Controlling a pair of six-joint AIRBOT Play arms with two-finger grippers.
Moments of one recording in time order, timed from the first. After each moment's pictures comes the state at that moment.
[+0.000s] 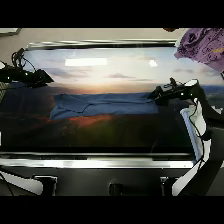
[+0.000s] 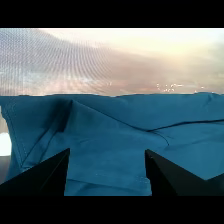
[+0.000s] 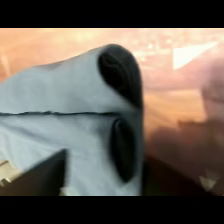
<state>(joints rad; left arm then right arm) 0.22 -1.76 1.85 1.03 -1.33 -1.41 -0.21 -2.07 1.71 -0.76 1.31 1.48</state>
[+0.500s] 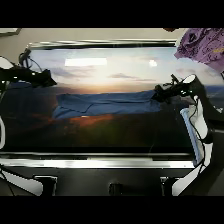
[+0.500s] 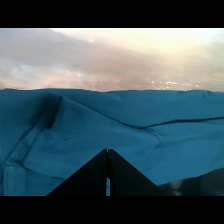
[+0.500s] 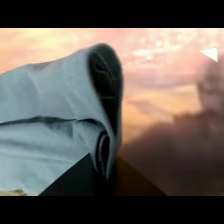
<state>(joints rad) 0.14 -1.78 1.85 1.03 -1.32 -1.51 -0.17 -1.96 1.71 -0.94 1.27 1.59</state>
